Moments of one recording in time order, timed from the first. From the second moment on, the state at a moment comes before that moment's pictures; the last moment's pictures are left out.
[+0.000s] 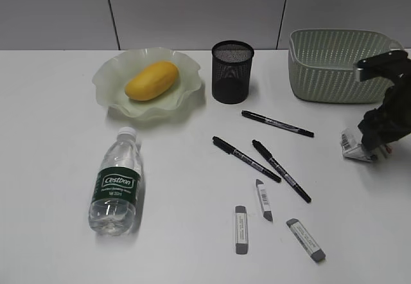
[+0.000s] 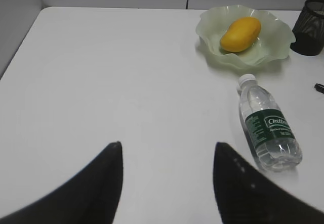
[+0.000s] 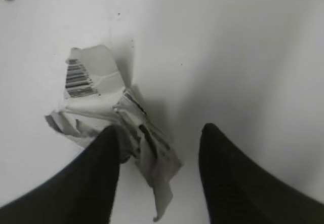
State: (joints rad) left arm -0.19 -0.01 -0.54 0.10 1.06 -0.18; right arm 0.03 1.89 -1.08 0.00 0.55 -0.30
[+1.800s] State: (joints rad) left arm -0.19 -0.01 -0.54 0.10 1.06 -0.19; right arm 0.03 0.82 -0.75 0.09 0.96 -0.14
